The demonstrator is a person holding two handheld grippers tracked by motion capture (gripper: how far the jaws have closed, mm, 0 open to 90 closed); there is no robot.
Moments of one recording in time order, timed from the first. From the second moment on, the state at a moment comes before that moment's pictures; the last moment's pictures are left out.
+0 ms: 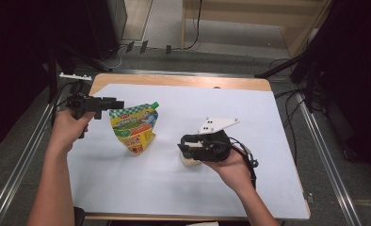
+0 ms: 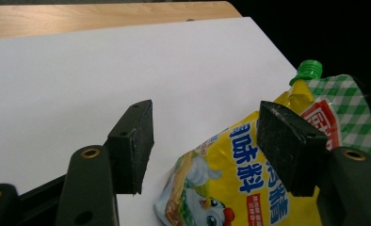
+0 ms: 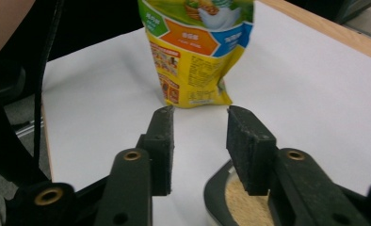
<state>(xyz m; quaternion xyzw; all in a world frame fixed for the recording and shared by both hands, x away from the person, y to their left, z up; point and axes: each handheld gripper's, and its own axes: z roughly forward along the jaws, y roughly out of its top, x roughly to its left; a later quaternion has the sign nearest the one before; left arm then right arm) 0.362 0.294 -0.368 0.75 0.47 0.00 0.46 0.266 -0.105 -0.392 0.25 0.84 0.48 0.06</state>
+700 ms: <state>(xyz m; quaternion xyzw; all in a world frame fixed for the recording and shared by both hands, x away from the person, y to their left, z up) 0.362 0.291 -0.374 0.76 0.47 0.00 0.46 0.278 -0.174 -0.362 0.31 0.81 0.49 0.10</state>
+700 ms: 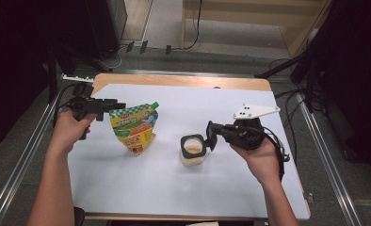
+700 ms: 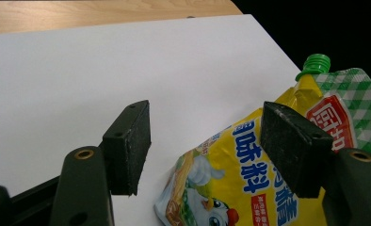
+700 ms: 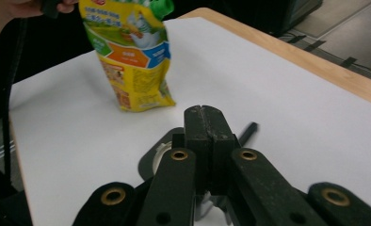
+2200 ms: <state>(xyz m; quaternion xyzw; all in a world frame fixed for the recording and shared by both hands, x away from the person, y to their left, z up) 0.362 0.286 -0.378 0.75 0.48 0.00 0.46 0.300 -0.163 -0.415 0.34 0.82 0.46 0.06</state>
